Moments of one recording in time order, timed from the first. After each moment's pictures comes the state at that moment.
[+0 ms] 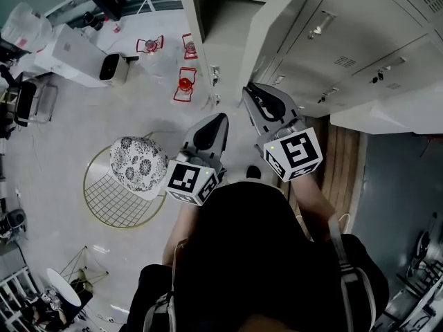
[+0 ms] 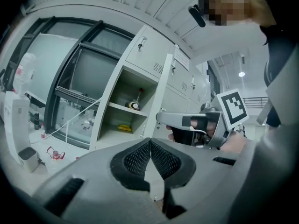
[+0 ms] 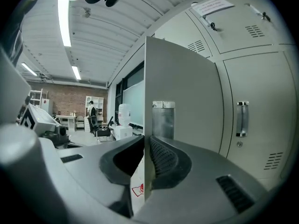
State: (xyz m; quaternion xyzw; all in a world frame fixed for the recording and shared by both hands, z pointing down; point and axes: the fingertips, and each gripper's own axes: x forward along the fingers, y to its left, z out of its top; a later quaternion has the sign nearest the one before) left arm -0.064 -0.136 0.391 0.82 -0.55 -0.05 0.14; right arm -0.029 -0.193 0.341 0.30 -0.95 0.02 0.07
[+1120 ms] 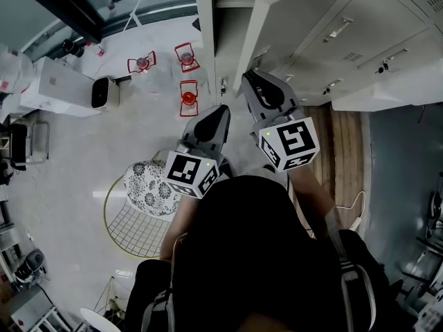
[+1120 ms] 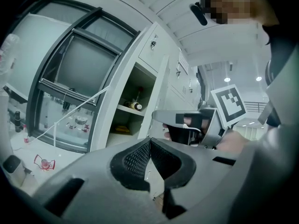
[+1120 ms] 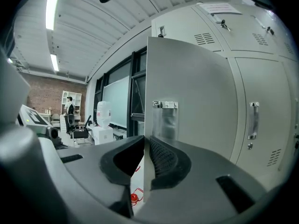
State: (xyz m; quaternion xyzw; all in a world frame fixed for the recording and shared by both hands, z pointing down) left arm -0.162 -0.198 0.393 0.87 -0.46 -0.05 0.14; right arm -0.124 -0.256 0.341 0.42 -0.90 0.02 0.08
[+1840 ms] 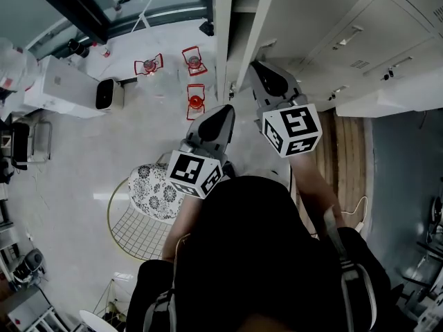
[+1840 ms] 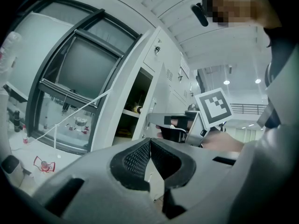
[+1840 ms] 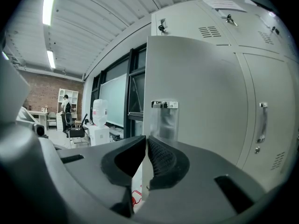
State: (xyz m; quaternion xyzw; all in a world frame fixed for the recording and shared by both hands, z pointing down) left arm -0.187 -0.204 0.388 0.87 -0.46 -0.06 0.14; right arm -0.146 -0.289 0.344 0.44 -0.89 0.02 0.09
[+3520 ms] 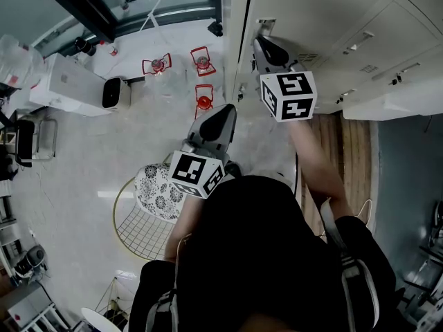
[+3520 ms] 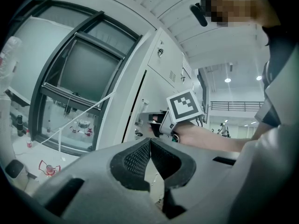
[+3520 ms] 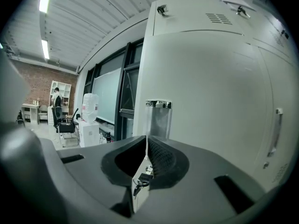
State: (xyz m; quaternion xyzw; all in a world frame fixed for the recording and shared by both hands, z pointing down) left arm -0.213 -0.211 0.386 0.87 -0.47 -0.06 0.13; right arm -0.164 -0.363 0.345 0.48 -0.87 0.00 0.11
